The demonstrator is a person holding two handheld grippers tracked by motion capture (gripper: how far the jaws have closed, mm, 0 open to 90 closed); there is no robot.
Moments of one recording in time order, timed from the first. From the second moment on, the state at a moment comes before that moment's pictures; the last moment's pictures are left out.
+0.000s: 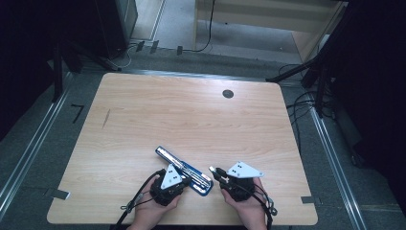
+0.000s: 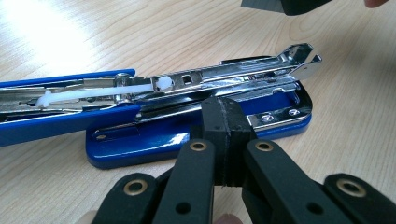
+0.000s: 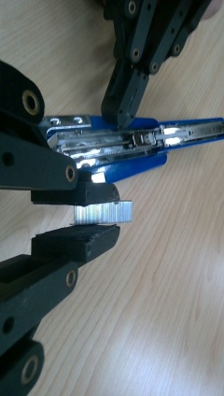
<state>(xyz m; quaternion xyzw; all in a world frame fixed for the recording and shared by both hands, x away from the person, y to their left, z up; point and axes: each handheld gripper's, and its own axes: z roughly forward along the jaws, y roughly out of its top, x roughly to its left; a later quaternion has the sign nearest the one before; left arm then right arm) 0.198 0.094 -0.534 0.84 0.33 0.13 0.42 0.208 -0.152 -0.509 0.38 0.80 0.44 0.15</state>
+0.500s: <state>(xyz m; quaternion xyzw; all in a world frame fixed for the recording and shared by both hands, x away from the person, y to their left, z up) 0.198 0.094 -0.534 0.83 0.34 0.13 0.42 0.199 -0.134 -0.501 0.35 0.81 0.45 0.14</state>
